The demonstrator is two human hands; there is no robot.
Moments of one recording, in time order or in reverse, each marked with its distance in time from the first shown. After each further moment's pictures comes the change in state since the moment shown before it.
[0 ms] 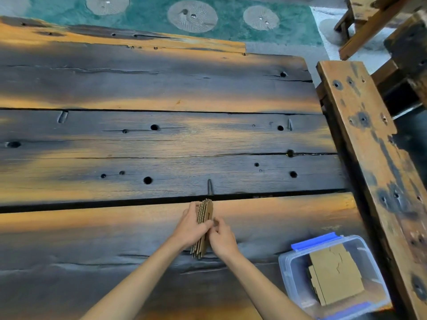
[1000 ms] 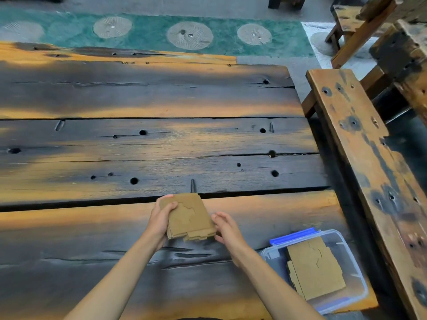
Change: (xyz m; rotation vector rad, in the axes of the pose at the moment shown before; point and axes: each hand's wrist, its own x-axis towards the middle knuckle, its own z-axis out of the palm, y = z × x) left_hand -0.013 0.009 0.014 -0.855 0.283 -0.098; right_hand -0.003 0.042 -0.070 0.564 -0.078 0.008
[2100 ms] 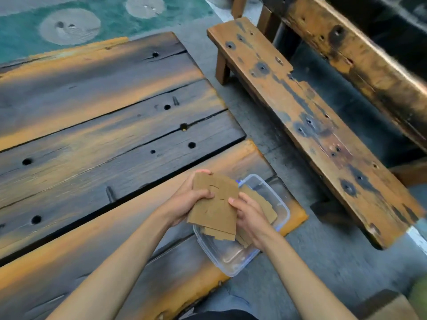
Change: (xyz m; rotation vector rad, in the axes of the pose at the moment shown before) left_hand -0.070 -0.037 0.234 0.547 -0.822 -0.054; right_hand -0.083 0.041 -0.215 0.465 0.223 -0.142
